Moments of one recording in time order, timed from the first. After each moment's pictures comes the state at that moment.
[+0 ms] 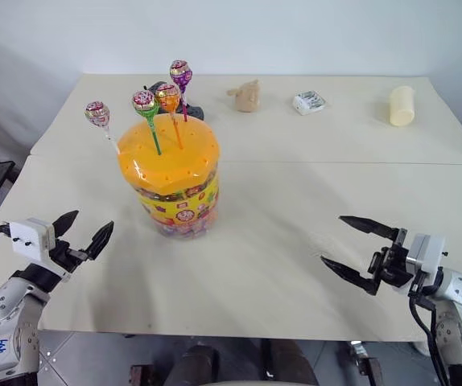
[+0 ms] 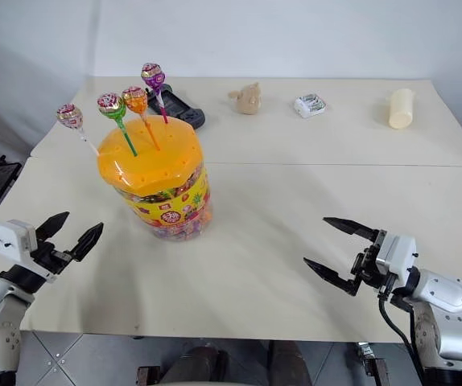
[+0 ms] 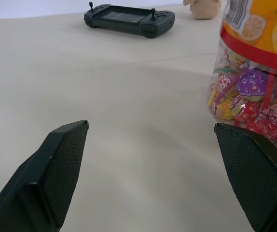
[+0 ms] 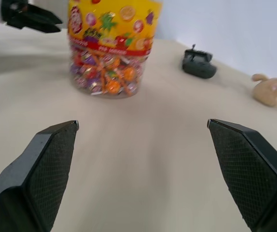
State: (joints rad) left arm 0.07 0.51 0.51 -0.08 -0.47 0.17 -0.57; right arm 0.05 -0.60 -0.27 -0.11 0.54 -0.22 1.22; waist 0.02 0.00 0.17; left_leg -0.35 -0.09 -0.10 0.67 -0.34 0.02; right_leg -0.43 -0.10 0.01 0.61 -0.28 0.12
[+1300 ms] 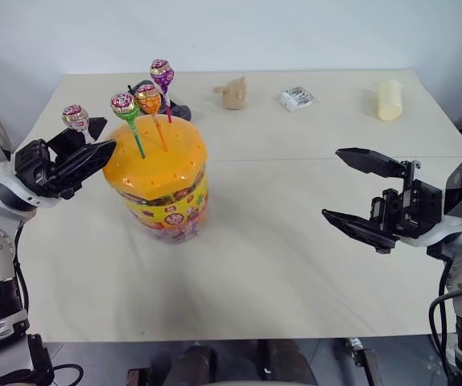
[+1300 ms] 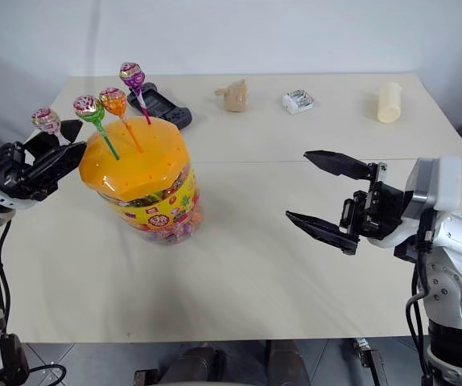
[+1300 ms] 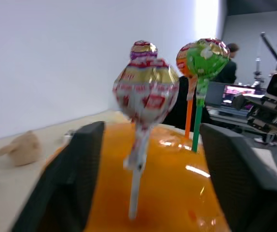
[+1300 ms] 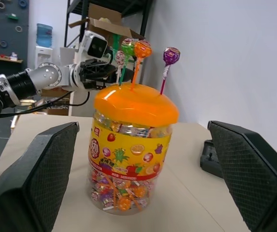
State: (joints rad) left arm -0.48 0.75 0.47 0.03 -0.94 0.50 -1.07; right arm -0.27 -0.68 -0.28 -0.39 0.89 0.20 1.09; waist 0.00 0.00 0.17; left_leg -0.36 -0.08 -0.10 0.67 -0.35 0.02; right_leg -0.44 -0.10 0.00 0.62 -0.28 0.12
